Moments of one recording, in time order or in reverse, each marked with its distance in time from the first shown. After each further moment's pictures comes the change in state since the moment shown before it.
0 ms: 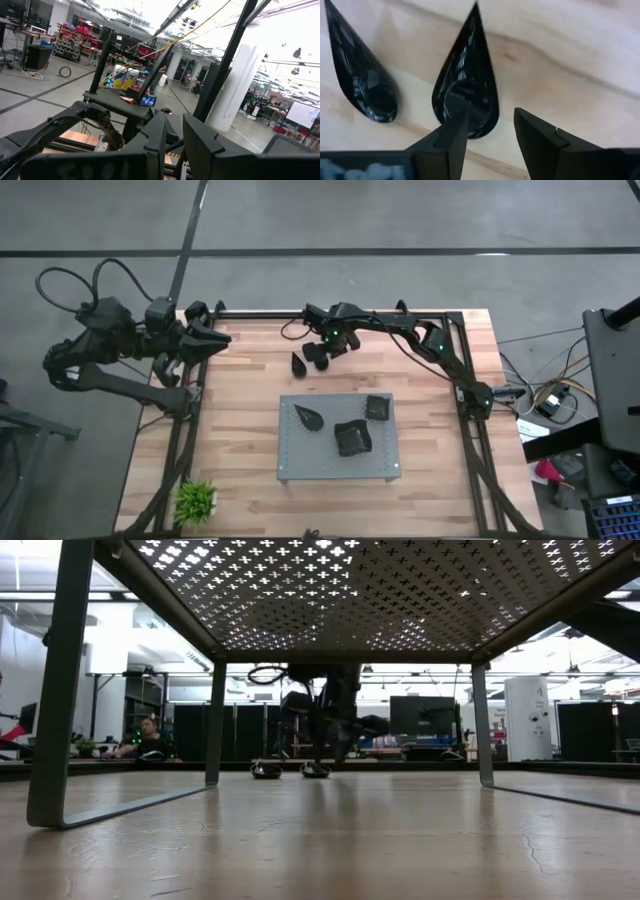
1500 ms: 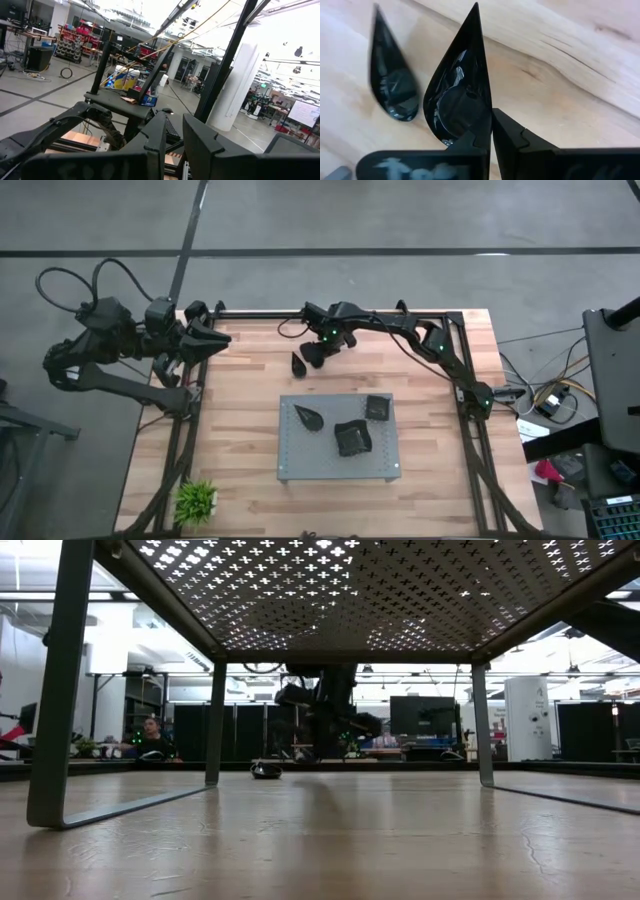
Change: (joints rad) left arm 0.000 0.000 0.000 0.000 -0.003 0.011; right arm 0.003 -0.004 0.005 0.047 -0.019 -0.073
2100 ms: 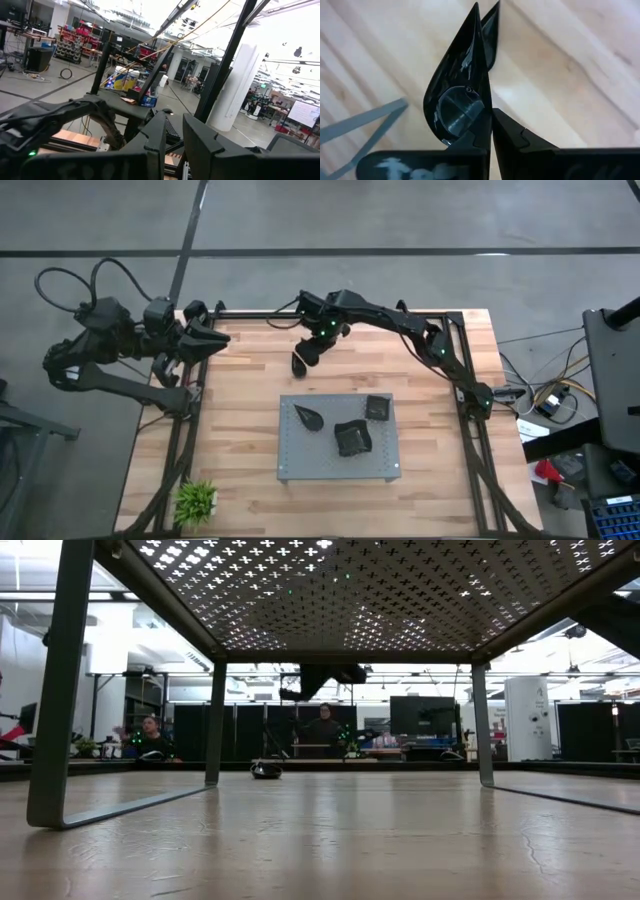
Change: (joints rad) left arm 0.000 -0.005 0.000 -0.001 0.000 0.002; right arm 0.052 -0.021 0.321 -0.274 -0.038 -0.243
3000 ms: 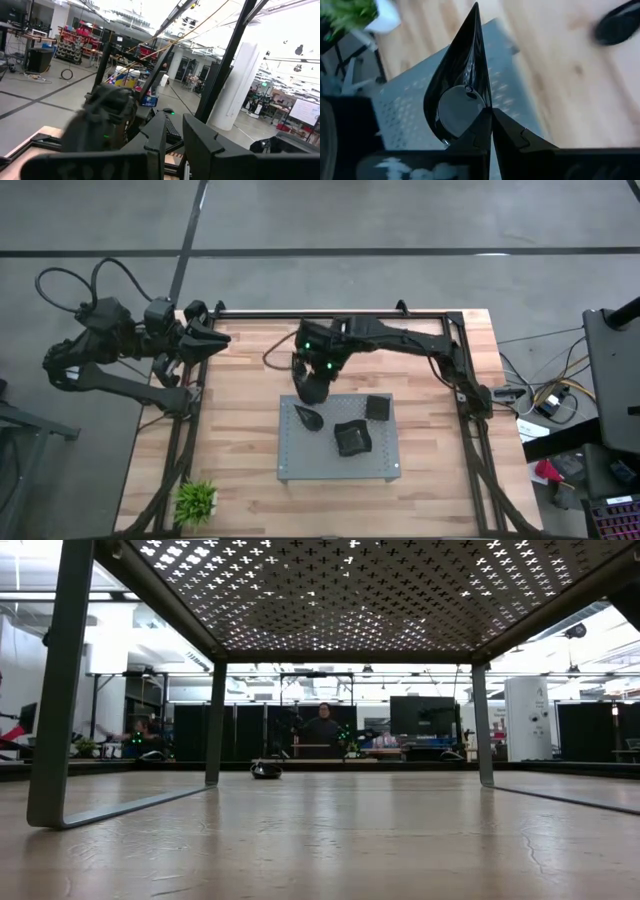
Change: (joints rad) left arm 0.000 0.003 -0.001 0.000 0.000 0.011; right arm 0.269 -0.196 0.000 -0.035 -0.095 -0.033
